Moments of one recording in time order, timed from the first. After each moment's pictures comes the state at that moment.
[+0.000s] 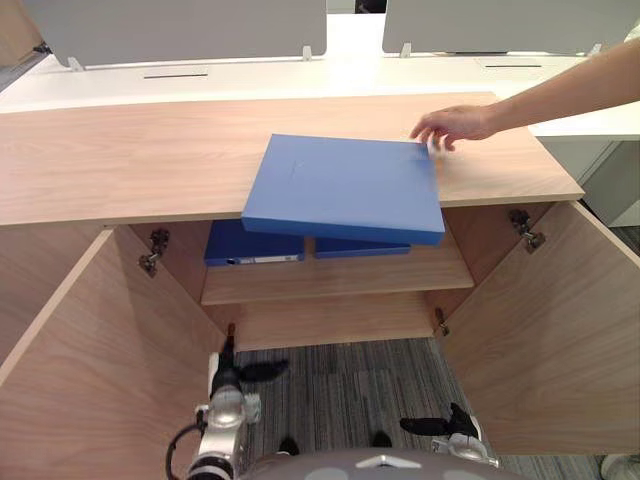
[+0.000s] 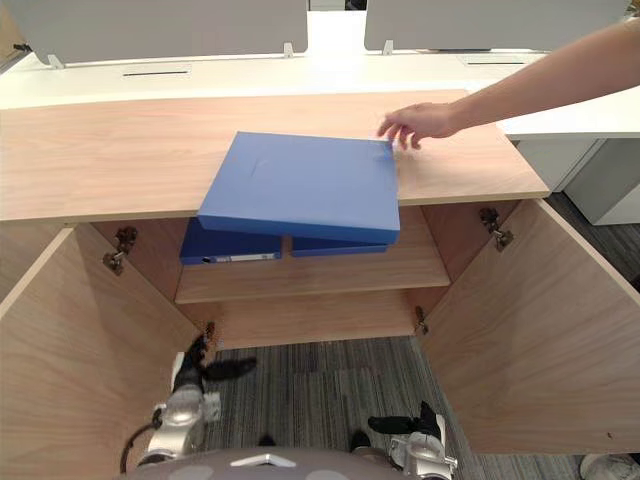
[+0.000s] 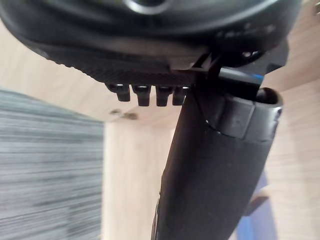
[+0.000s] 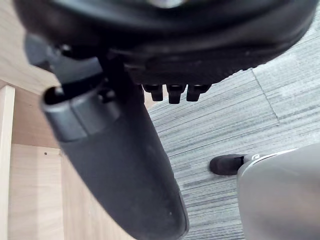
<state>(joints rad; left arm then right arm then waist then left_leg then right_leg) 0.07 0.08 0.09 0.61 0.05 -0.03 0.29 0.06 -0.01 -0.28 1.04 -0.09 0.01 -0.24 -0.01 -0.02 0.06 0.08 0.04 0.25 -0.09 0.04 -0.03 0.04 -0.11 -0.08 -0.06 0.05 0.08</state>
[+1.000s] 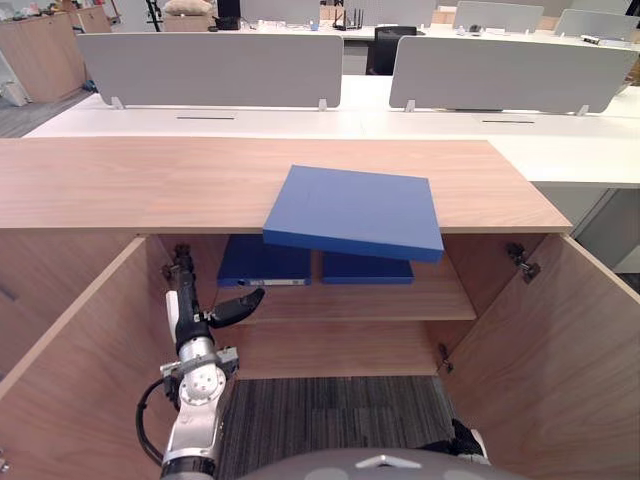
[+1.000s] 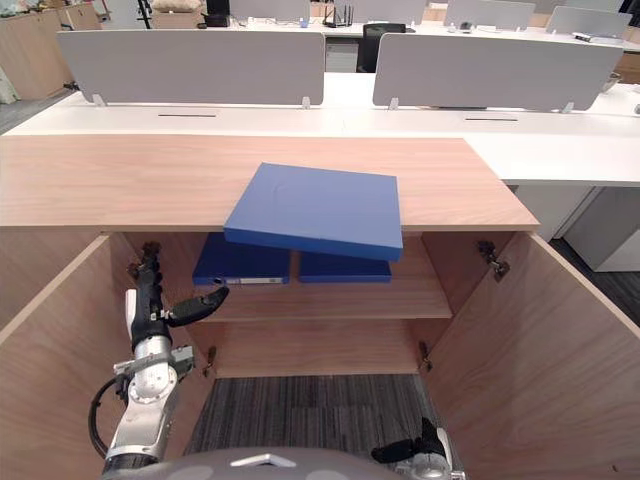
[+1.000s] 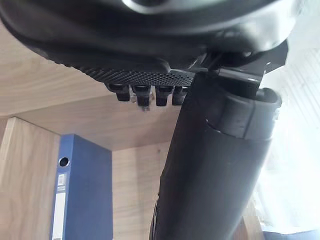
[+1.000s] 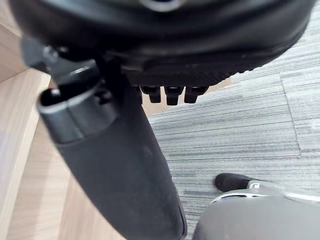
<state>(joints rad) 0.18 0.11 0.11 0.15 0.05 -0.08 0.35 0.14 -0.05 -0.18 1.03 -0.21 0.04 -0.20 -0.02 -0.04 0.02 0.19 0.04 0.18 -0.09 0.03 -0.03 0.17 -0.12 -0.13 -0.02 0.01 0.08</state>
